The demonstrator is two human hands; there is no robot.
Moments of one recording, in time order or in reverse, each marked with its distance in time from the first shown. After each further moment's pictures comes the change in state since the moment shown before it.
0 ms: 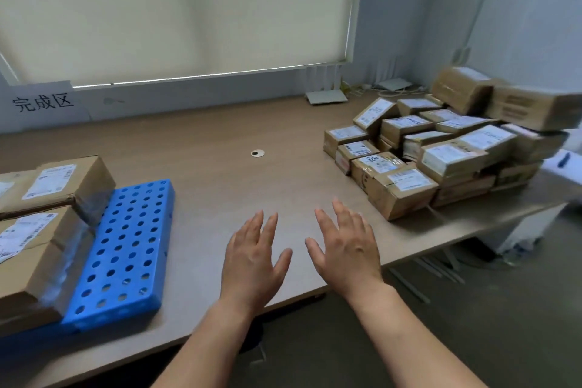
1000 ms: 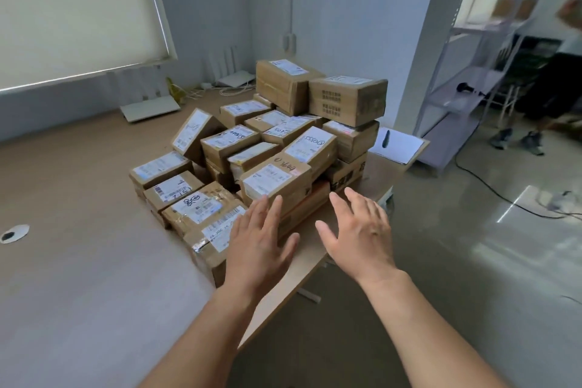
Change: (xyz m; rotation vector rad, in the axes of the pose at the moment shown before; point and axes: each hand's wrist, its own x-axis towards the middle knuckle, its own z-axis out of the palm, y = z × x) left_hand 0.214 0.320 0.182 -0.092 -0.218 0.451; right_hand 0.057 0.386 -0.011 -0.192 0.091 0.480
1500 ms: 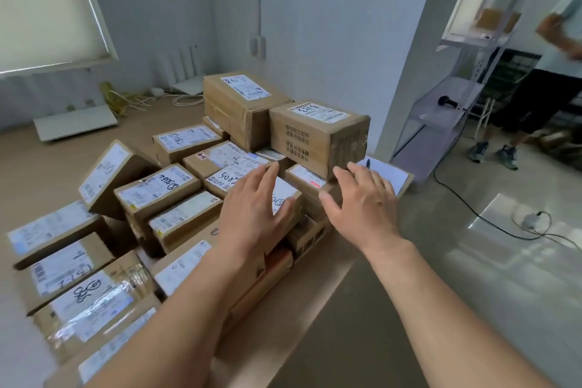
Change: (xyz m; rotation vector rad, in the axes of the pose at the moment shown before) left_hand 0.254 0.053 0.029 -0.049 0.064 0.068; right_hand 0.218 0.114 0.047 -0.052 -0.013 0.027
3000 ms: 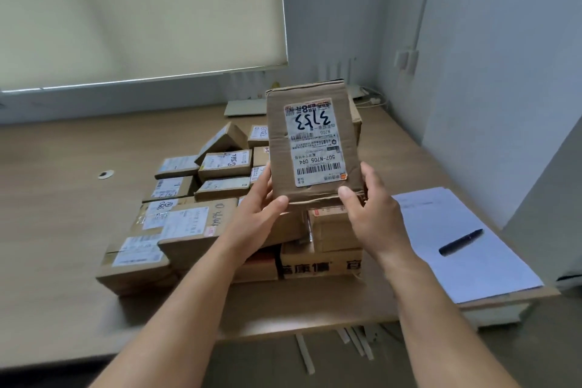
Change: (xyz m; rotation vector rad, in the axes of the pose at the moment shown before) left_hand 0.029 0.140 0.046 -0.729 0.379 -0.558; right_hand 0.112 0.125 0.030 1.021 -0.480 -0.292
